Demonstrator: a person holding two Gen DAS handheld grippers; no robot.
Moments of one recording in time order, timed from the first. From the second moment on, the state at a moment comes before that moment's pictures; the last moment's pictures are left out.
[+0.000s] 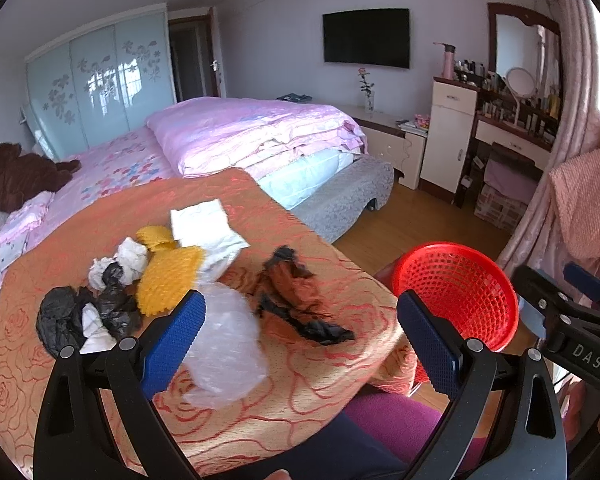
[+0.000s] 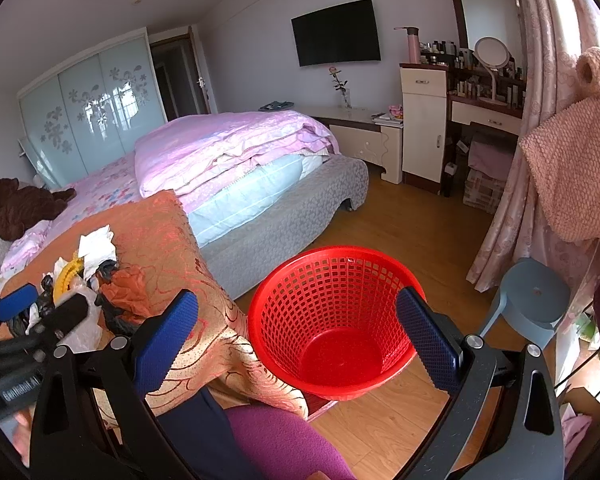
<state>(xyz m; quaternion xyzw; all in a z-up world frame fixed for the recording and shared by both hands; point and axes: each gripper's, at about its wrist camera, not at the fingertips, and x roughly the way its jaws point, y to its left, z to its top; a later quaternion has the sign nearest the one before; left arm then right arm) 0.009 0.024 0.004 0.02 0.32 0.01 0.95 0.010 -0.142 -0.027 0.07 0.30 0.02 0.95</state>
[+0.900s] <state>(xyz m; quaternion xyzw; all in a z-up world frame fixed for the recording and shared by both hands) 0.018 0.102 -0.047 -0.08 0.39 0.01 0.92 0.023 -0.110 -0.041 0.03 0.35 0.09 0.93</state>
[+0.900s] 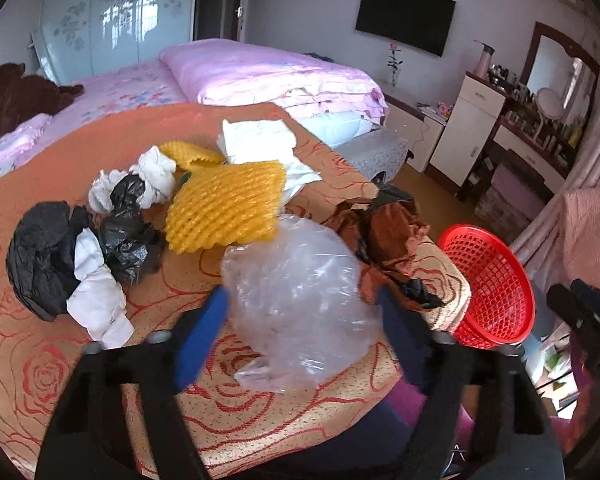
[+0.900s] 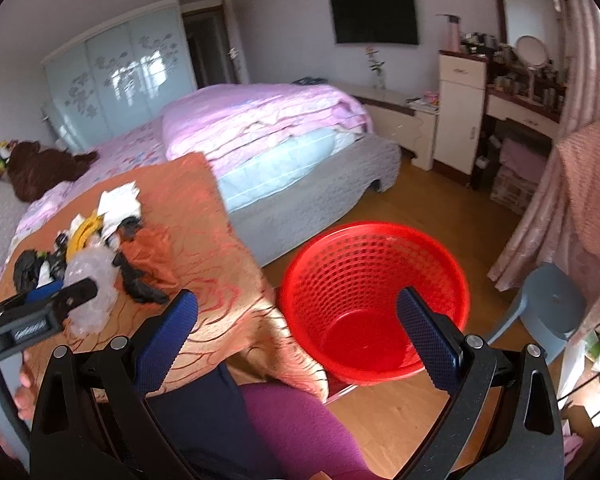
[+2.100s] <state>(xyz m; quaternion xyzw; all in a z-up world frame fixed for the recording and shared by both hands) -0.019 0.165 0.016 -0.13 0.29 0.07 0.94 0.082 0.023 -0.059 -0.08 0.38 0.29 0.88</state>
